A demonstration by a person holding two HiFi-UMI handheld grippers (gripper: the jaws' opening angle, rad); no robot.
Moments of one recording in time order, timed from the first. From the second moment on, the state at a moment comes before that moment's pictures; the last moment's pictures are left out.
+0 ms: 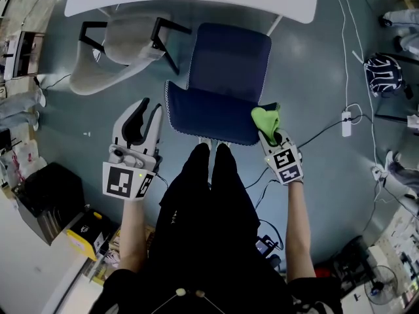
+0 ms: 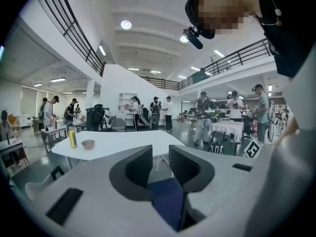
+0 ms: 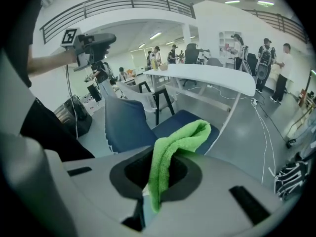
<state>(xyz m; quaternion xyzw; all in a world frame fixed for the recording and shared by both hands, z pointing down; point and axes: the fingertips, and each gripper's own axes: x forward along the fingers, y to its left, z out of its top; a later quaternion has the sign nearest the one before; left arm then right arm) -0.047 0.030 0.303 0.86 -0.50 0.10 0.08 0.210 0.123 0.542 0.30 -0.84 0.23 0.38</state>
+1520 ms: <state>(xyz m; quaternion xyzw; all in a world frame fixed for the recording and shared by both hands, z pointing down) -0.065 0.044 0.314 0.84 -0.53 0.09 0.09 0.068 0.146 0.486 0.15 -0.90 0.14 0.39</state>
